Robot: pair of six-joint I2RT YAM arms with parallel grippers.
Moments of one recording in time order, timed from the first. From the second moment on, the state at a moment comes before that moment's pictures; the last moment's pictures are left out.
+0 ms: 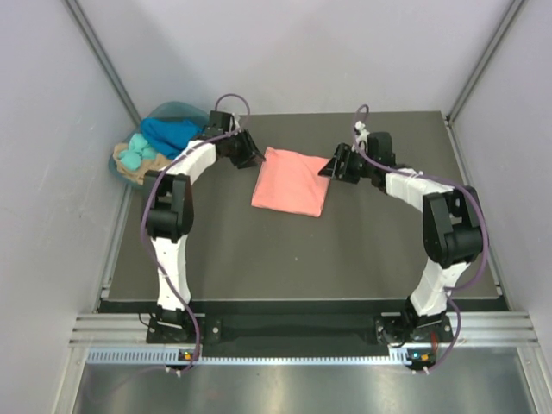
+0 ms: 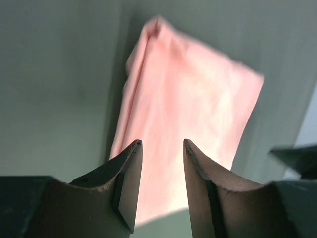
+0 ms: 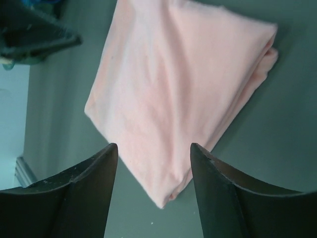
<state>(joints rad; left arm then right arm) -0.19 2.20 1.77 -0.38 0.45 -0.63 0.23 1.80 1.13 0.06 -0.53 0.49</state>
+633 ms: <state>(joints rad) -0.19 2.05 1.40 -0.41 0.45 -0.49 0.22 2.14 1.47 -0.09 -0.43 0.42</state>
